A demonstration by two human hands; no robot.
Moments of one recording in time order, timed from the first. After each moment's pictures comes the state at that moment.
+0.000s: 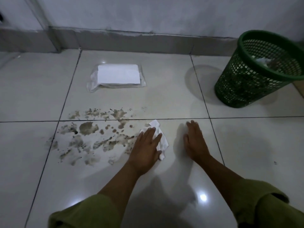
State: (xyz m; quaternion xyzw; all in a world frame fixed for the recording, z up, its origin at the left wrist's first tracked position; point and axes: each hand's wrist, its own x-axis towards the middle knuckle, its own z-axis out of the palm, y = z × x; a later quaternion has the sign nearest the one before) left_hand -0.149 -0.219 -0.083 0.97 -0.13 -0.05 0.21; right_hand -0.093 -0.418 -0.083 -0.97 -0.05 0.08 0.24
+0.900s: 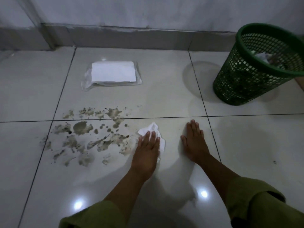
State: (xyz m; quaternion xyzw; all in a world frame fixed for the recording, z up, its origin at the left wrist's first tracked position) left_hand -0.156 -0.246 -0.113 0.99 -0.12 -0.03 0.07; right_hand -0.085 -0.437 -0.102 -0.98 -0.07 0.15 0.12
